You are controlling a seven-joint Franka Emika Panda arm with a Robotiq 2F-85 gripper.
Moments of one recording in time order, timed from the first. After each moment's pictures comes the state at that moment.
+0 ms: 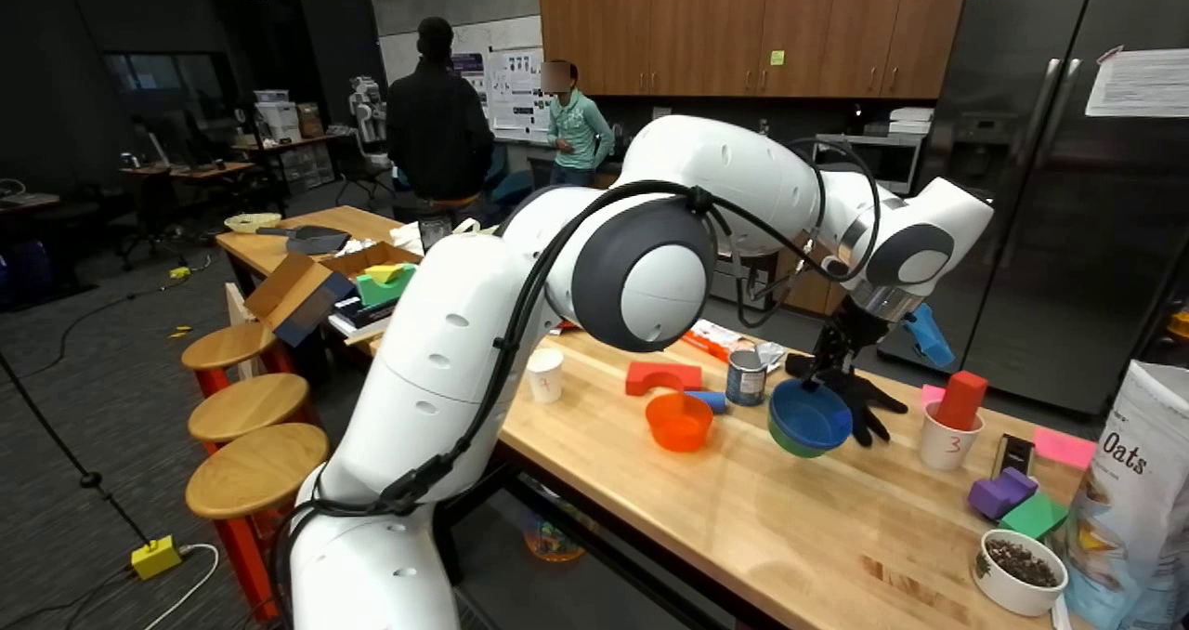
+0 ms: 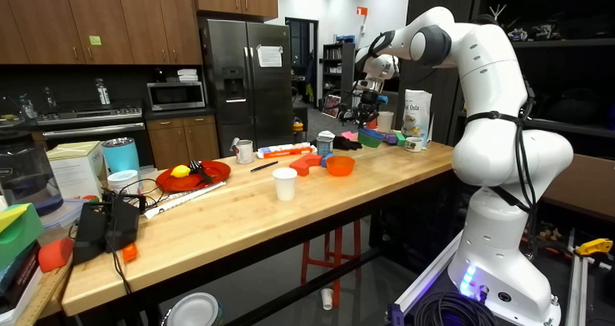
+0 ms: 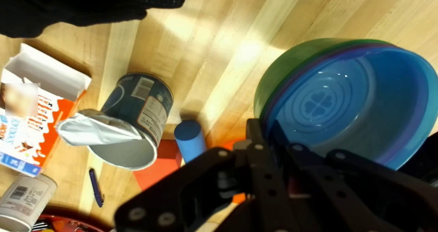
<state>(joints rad) -0.49 0.51 -0.09 -1.40 0.37 1.70 -2.49</state>
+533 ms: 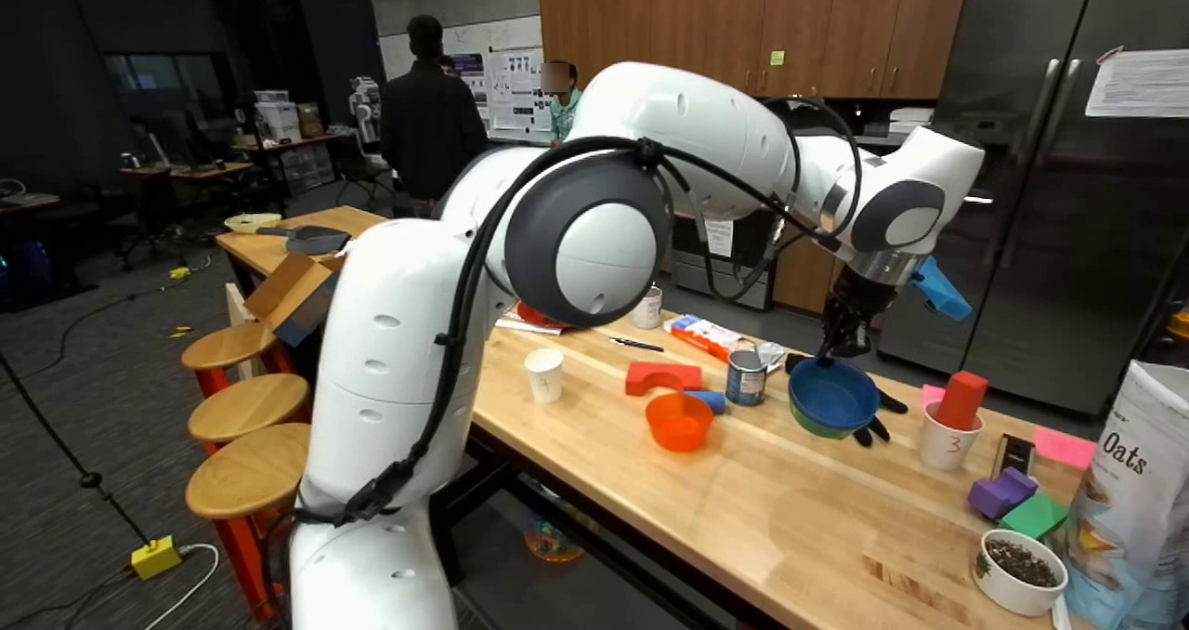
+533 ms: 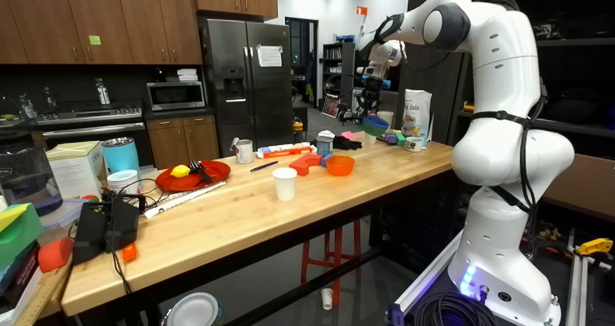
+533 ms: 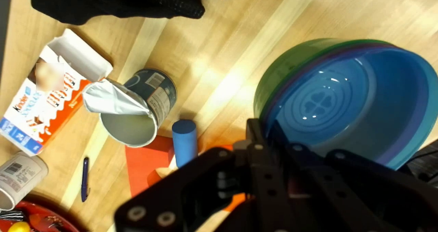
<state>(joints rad) -0.50 0.33 -0.05 -1.54 0.28 1.84 -2.60</state>
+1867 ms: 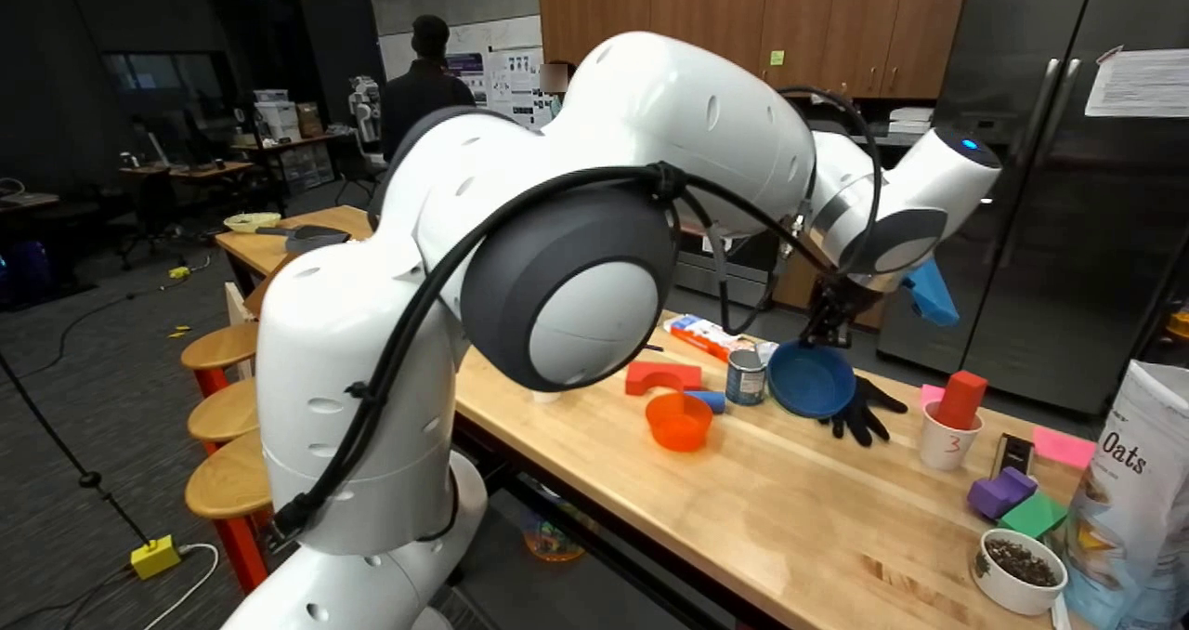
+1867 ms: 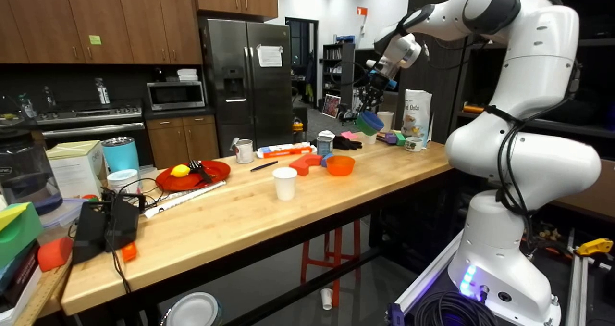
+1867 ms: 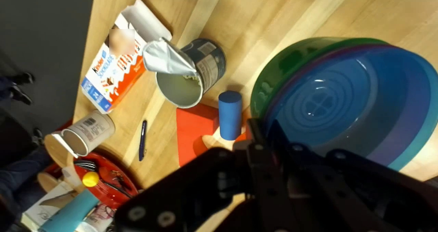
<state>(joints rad) -1.45 0.28 0.95 -1.78 0.28 2.04 -2.60</state>
